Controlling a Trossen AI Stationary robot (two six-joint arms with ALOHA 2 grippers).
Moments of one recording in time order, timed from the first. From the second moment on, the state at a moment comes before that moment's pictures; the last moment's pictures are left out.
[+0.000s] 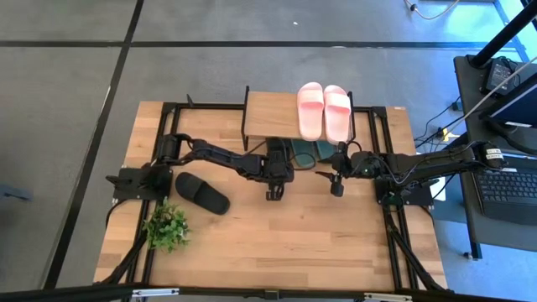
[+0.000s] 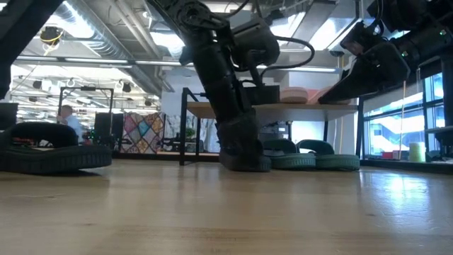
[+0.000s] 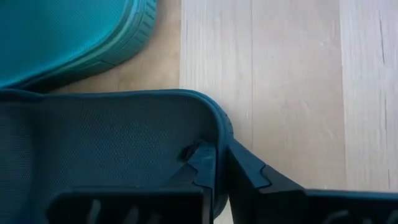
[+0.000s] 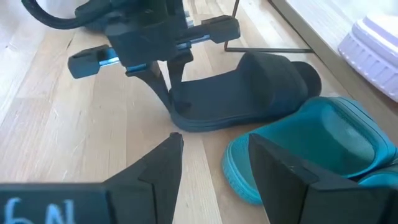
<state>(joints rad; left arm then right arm) 0.03 2.11 1.43 -0.40 -0.28 0.11 0.00 0.87 0.34 0.04 0.24 0.00</state>
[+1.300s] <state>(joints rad) 0.10 2.11 1.43 -0.32 -0.36 0.22 0.00 0.87 0.34 0.06 0.24 -0.01</state>
